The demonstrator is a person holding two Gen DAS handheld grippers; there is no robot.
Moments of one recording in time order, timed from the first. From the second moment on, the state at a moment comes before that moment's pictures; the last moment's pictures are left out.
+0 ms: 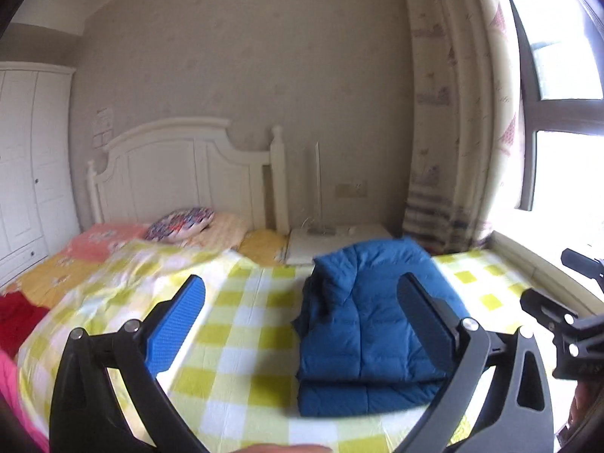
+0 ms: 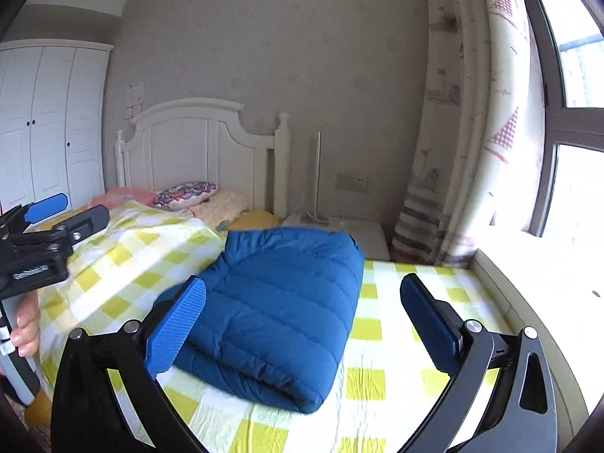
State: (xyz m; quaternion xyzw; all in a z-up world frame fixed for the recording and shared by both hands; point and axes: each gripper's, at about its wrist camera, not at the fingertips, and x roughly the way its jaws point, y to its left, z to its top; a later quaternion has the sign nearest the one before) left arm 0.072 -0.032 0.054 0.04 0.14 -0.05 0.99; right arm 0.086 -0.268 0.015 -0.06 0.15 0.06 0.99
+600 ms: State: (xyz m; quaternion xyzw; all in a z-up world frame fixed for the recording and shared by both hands) left arm 0.063 -0.047 -0.011 0.05 0.19 -0.05 0.98; right arm 0.063 -0.252 -0.047 -0.10 0.18 0.00 0.98
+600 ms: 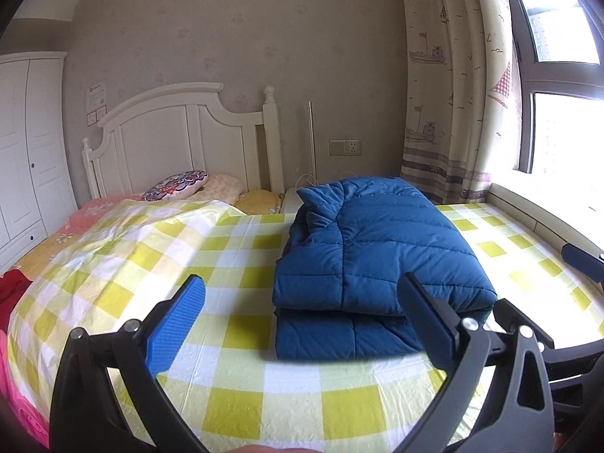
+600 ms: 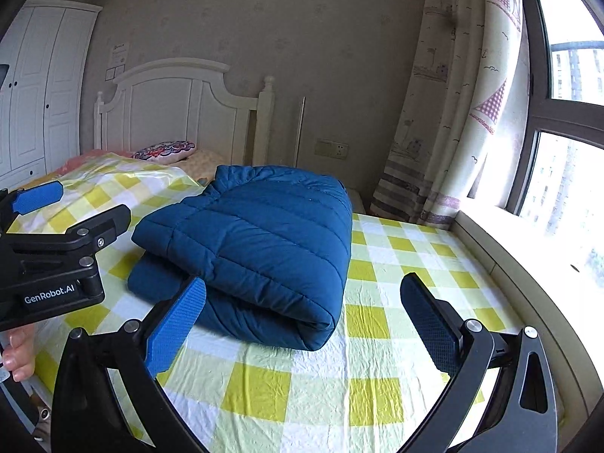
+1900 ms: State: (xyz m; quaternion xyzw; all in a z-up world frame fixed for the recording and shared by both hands) left arm 0.063 -0.042 -0.019 0.05 0.21 -0.05 0.98; right arm 0.060 -0.249 -0.056 -0.07 0.19 0.00 0.98
